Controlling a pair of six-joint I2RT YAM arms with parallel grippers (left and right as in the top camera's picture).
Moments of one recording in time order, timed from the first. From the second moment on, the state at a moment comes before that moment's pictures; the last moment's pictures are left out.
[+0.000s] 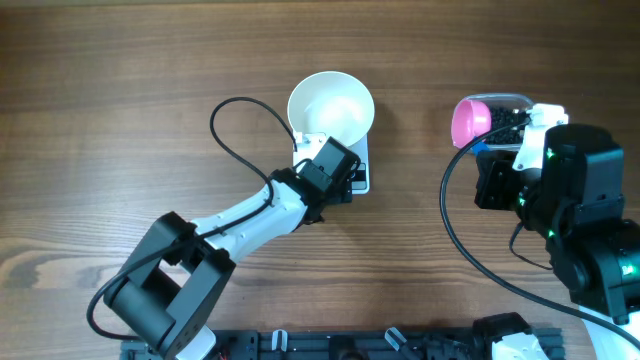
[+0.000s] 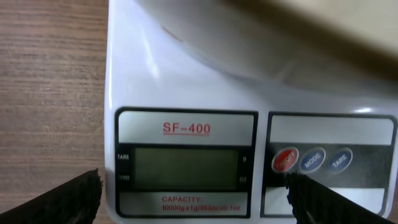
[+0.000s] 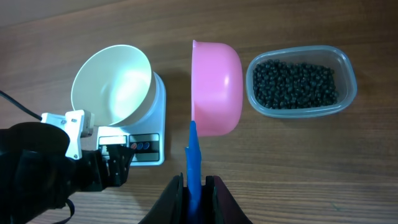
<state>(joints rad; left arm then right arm) -0.71 1.75 0.95 -0.36 -0.27 -0.69 0.19 0.96 1.25 -1.07 -0.02 0.28</state>
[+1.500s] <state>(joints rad) -0.67 1.77 0.95 -0.32 -0.23 -0.64 0.19 0.96 1.25 -1.07 -0.02 0.28</state>
